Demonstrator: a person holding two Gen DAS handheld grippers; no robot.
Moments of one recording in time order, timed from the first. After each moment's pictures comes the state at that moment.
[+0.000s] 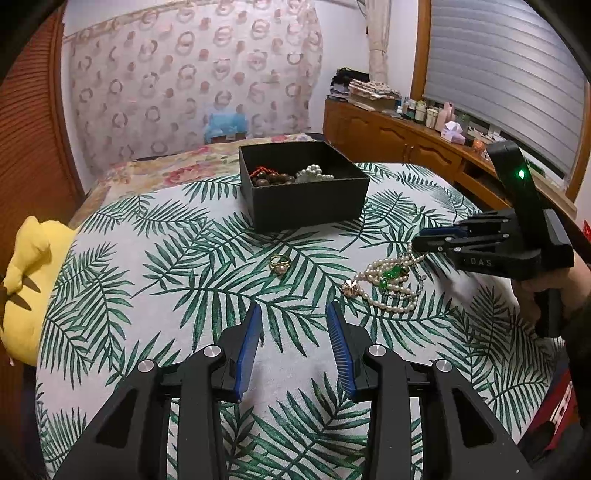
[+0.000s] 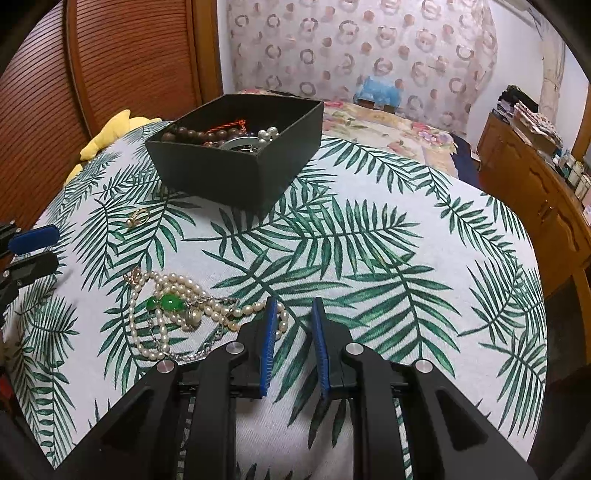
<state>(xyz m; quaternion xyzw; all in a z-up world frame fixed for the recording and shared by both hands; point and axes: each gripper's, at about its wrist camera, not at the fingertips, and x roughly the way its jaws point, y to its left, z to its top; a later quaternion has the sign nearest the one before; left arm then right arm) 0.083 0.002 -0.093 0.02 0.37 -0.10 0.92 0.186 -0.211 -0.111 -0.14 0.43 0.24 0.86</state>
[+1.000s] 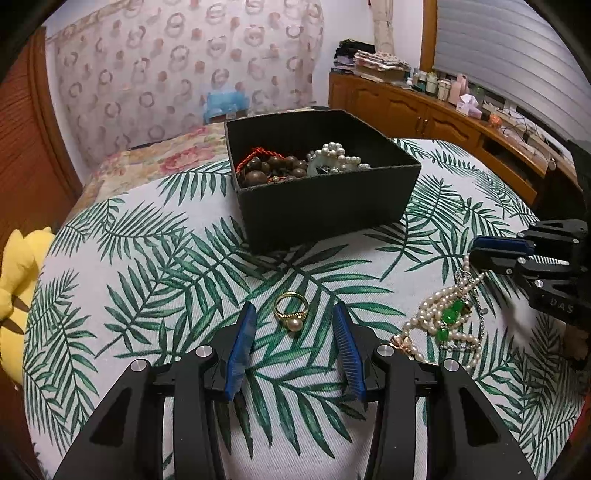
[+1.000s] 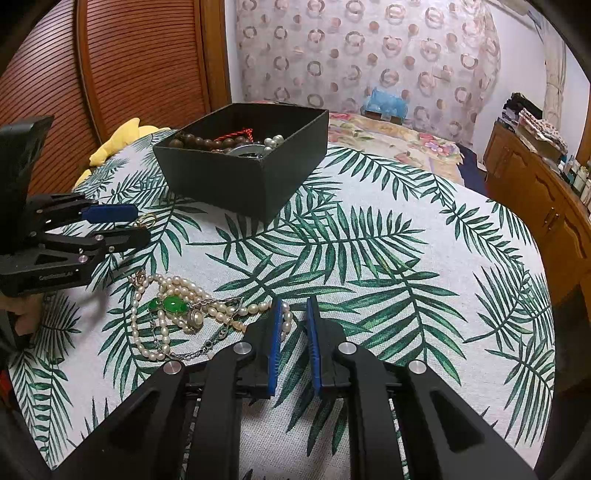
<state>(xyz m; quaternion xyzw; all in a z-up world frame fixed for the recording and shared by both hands) 0.166 -0.010 -0.122 0.05 0.41 -0.09 0.91 0.183 -0.221 -0.113 -0.13 0.41 0.26 0.87</state>
